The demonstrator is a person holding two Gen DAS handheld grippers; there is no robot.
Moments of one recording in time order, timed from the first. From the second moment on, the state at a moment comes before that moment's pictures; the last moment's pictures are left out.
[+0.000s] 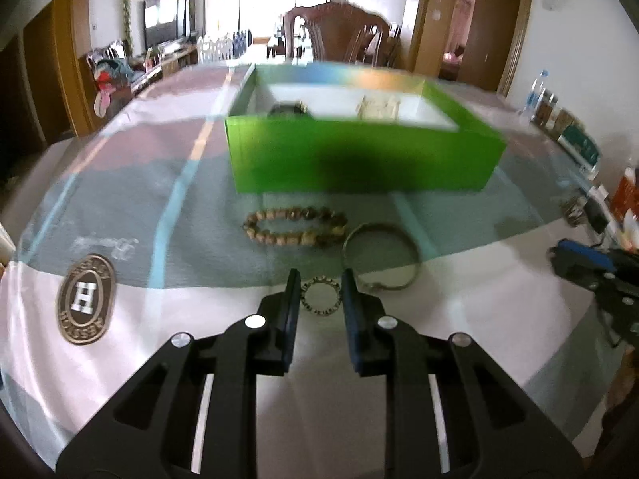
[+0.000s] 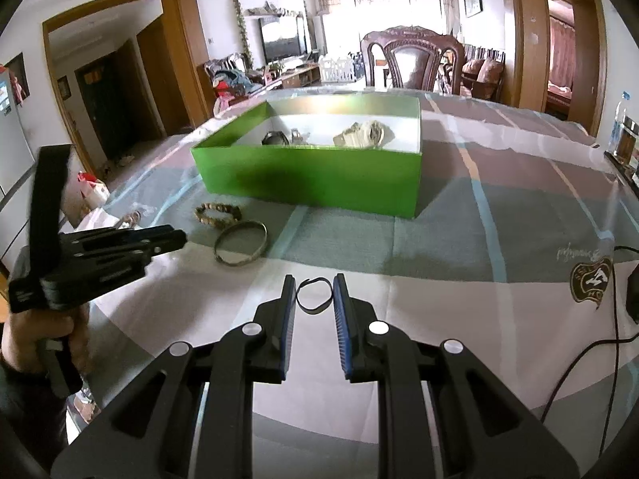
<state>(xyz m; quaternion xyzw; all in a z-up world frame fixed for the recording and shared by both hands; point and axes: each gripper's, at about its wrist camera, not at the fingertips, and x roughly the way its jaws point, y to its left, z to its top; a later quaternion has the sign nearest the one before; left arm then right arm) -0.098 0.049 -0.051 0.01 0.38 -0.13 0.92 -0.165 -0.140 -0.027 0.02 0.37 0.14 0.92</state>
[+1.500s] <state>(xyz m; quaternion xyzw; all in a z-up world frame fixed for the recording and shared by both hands) -0.171 0.044 -0.010 0.01 0.32 -0.13 0.94 -0.219 -0.126 0.006 0.02 0.31 0.14 0.94</state>
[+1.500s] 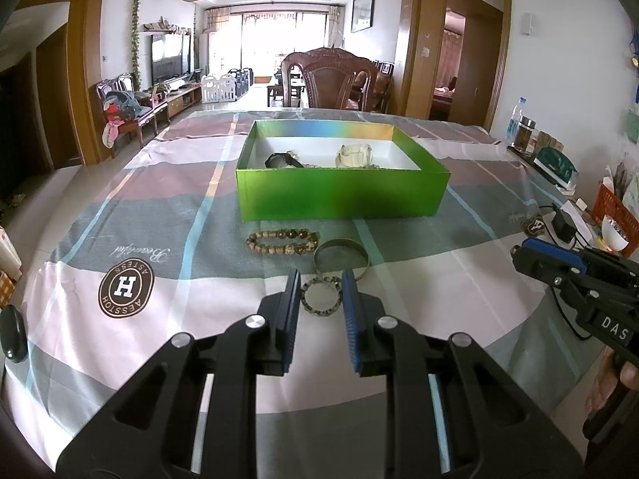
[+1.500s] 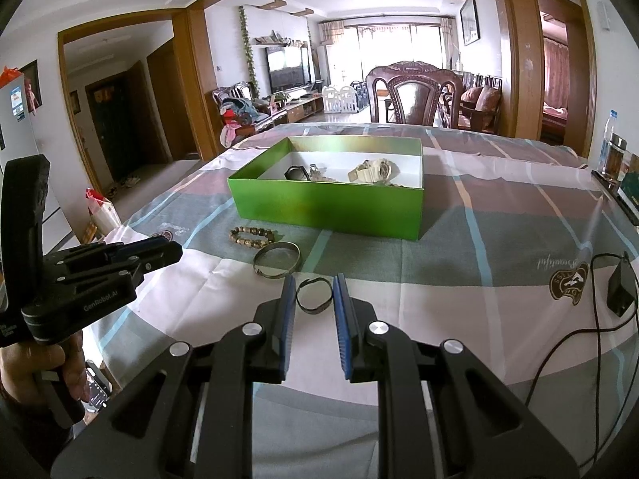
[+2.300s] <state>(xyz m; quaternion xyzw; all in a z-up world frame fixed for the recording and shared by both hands) -0.131 0.044 0.019 0.01 0.31 -0.15 0.94 -0.177 -0.129 0.031 0.01 0.29 0.14 0.95</state>
